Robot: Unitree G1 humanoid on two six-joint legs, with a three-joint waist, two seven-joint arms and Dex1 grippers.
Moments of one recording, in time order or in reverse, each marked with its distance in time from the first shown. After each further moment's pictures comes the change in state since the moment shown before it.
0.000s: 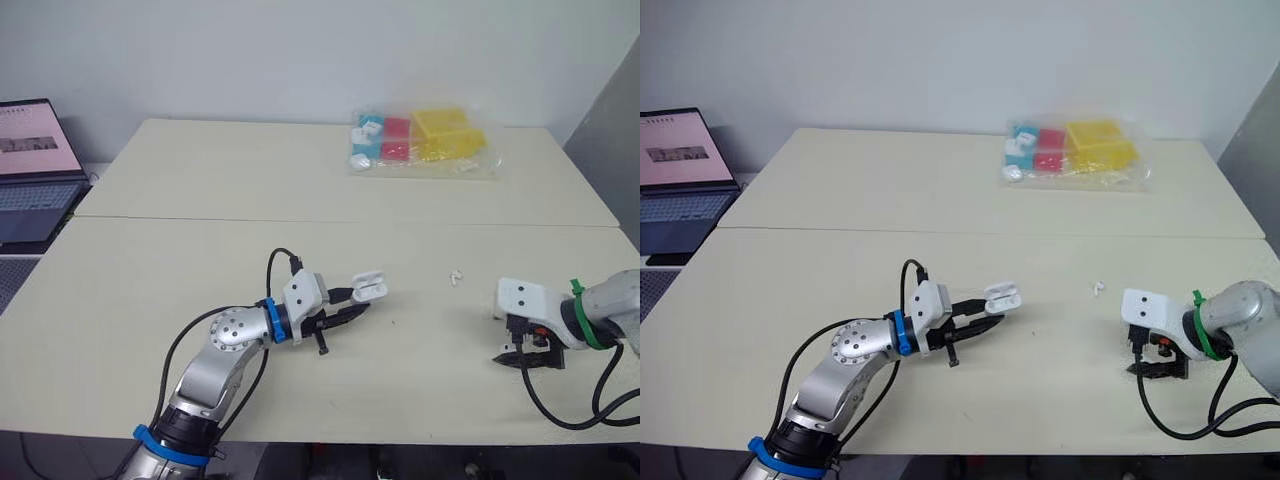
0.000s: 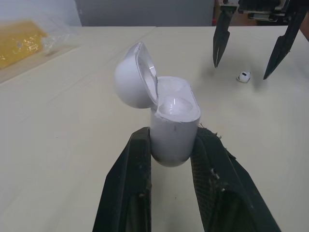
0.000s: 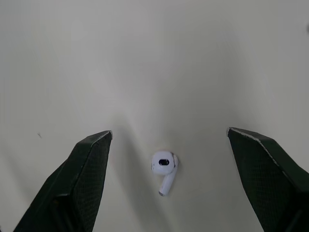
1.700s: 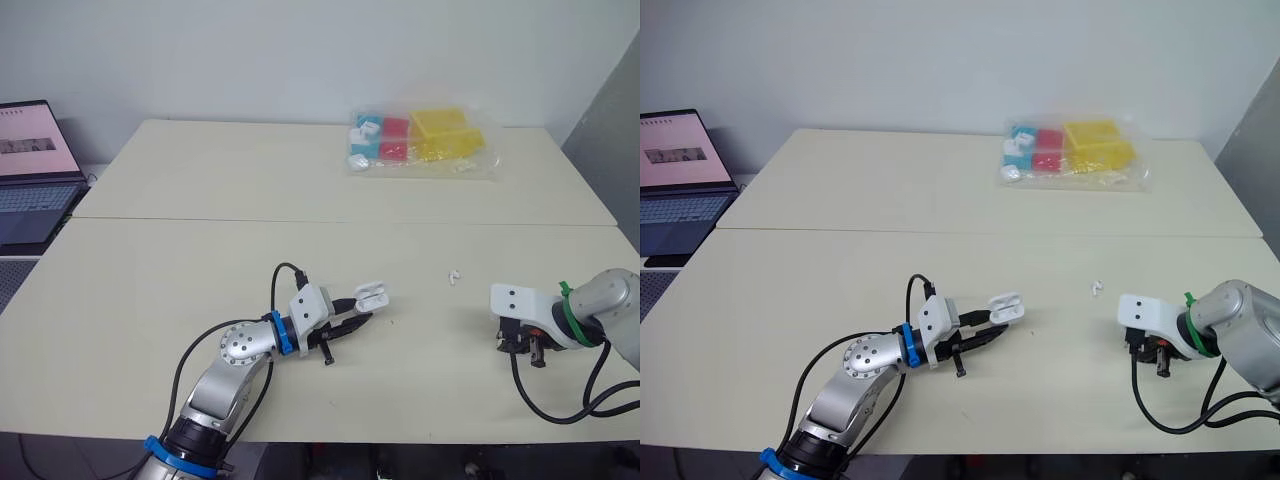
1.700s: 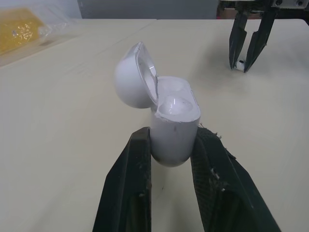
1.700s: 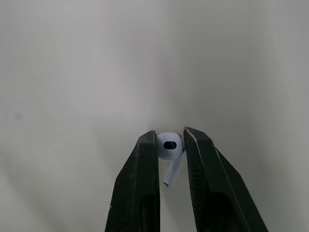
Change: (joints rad) left arm 0.045 -0.035 -0.035 0.089 0.037 -0.096 0.029; right arm -0.092 0.036 0.078 0.074 -0.066 -0.049 0.081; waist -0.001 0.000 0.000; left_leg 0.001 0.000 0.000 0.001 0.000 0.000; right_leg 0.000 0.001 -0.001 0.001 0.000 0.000
